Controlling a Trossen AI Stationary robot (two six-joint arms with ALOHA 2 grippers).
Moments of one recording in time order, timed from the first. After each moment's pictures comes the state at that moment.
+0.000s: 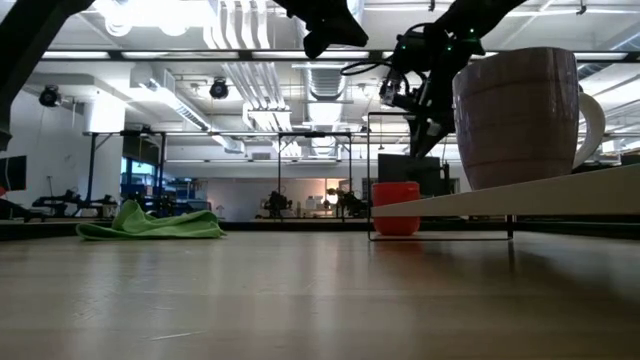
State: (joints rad) left arm 0.40 1.88 2.12 -0.79 0.29 0.07; right arm -0.61 1.58 1.28 -0.81 0.04 0.68
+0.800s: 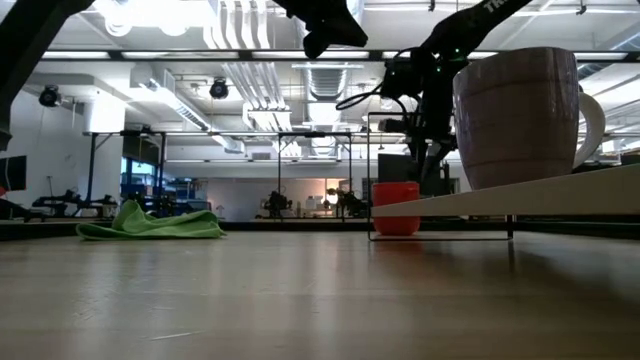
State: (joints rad) left arm 0.40 1.88 2.12 -0.80 0.29 0.07; right arm -0.61 1.69 1.29 -0.86 0.04 0.81
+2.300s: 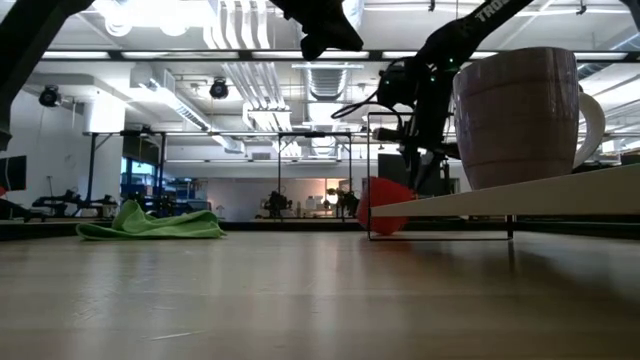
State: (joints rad) left arm 0.40 1.88 2.12 -0.86 0.29 0.12; right arm -0.61 1.75 1.29 -0.80 0.03 0.86
